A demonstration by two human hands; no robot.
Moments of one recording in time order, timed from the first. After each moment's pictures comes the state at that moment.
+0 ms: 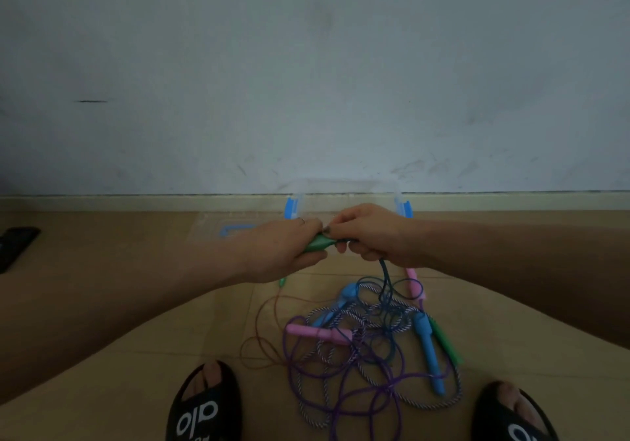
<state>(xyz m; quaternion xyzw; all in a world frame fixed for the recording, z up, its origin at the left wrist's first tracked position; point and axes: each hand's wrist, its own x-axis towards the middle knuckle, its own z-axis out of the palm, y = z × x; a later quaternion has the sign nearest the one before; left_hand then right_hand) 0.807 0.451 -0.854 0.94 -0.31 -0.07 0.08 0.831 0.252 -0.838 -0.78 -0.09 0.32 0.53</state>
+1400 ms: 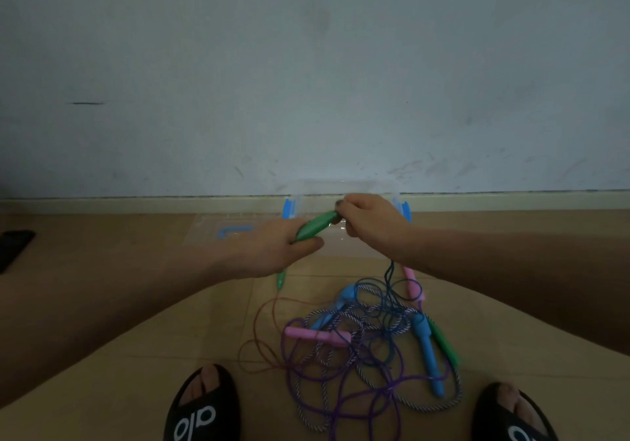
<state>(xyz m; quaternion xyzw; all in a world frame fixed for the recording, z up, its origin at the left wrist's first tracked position) 0.804 0.441 -0.844 0.94 -0.14 -0.16 0.28 0.835 0.252 -0.839 -0.87 -0.10 0.13 0.47</state>
